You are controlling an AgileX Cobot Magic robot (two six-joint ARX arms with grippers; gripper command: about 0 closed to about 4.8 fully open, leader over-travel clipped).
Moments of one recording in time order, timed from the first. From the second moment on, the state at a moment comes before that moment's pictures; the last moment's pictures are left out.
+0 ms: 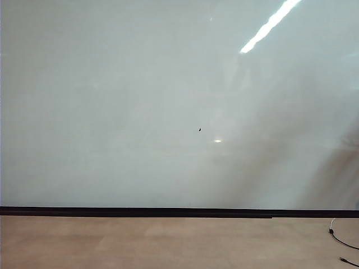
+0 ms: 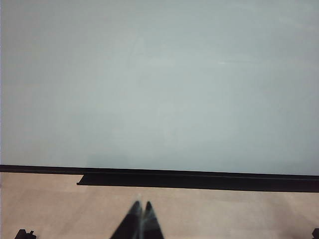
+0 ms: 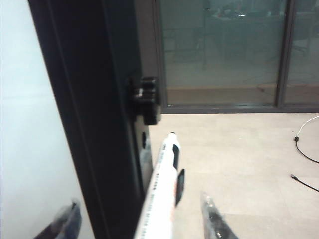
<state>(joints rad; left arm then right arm) 0.00 0.00 0.00 -0.04 0.00 -0.01 -0.49 2.07 0.78 1.39 -0.63 0.12</state>
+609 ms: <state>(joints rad) 0.00 0.00 0.00 -0.04 0.00 -0.01 -0.48 2.07 0.80 1.37 -0.60 0.12</state>
